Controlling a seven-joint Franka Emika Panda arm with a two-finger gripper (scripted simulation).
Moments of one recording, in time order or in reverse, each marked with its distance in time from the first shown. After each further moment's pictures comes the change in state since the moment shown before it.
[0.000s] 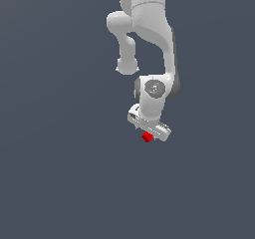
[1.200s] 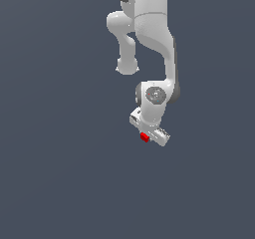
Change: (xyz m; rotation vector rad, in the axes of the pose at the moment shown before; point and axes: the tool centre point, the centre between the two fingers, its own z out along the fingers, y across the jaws) arm 0.000 -0.005 0.026 -0.011 0.001 0.125
